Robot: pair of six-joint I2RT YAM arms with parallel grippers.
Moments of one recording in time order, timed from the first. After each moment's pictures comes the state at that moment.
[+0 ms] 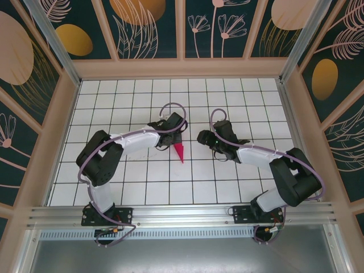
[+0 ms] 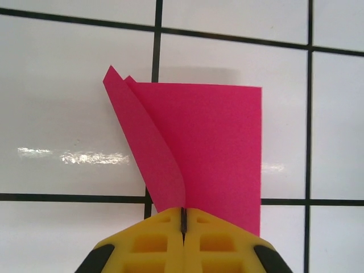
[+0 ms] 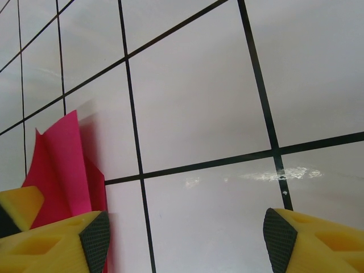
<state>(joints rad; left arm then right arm) -0.75 1.84 1.18 -0.41 -0.25 -0.81 0.55 1.47 0.65 0.04 -0.05 0.86</state>
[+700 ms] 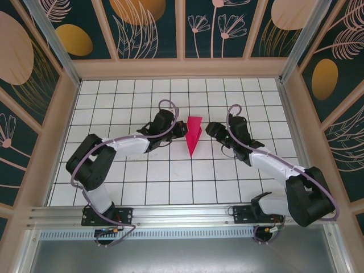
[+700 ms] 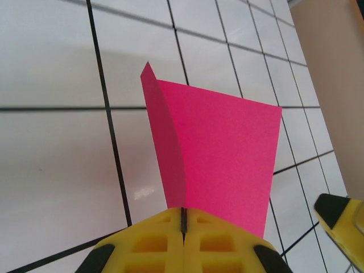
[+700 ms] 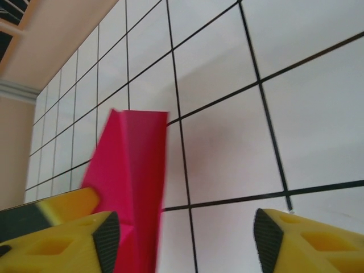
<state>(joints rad) -0.67 1.77 0.96 0.22 0.18 -0.79 0.45 1.27 0.61 0.07 -0.13 0.85</state>
